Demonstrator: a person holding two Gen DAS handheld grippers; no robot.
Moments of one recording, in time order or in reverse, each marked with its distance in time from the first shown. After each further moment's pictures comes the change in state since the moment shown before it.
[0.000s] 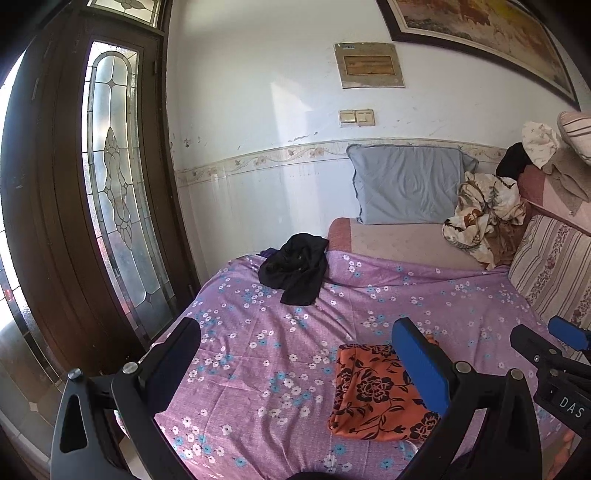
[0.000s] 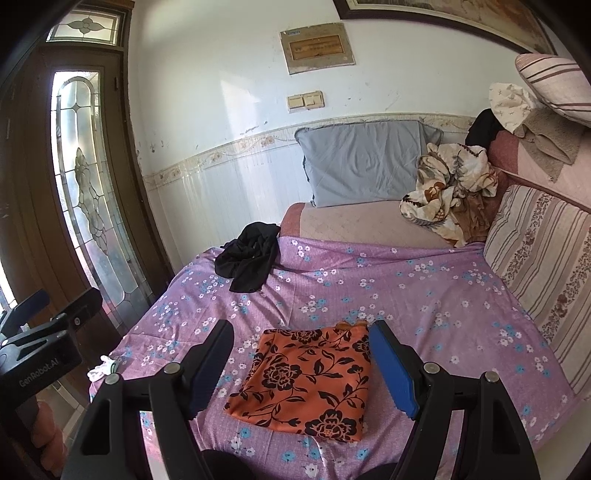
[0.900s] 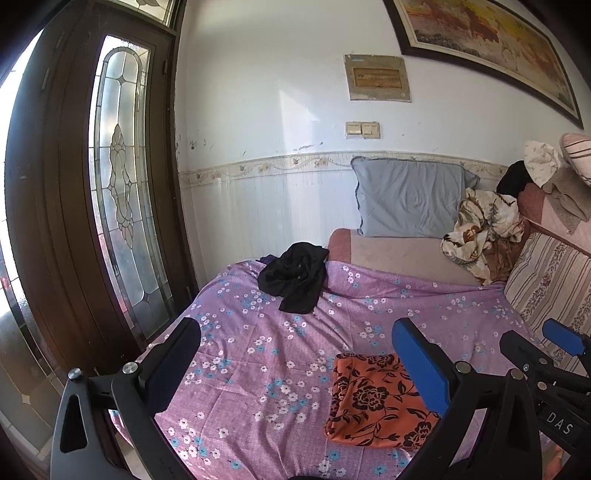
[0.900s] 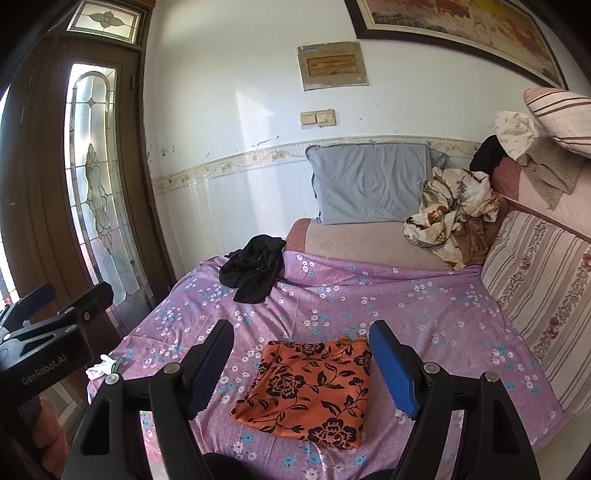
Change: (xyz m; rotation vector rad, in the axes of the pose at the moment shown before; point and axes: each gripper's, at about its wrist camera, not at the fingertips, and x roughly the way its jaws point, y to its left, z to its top) left arm -0.004 0.013 0.002 -0.052 -0.023 -0.010; right arm -0.015 0.028 0.005 -0.066 -0.043 -0.009
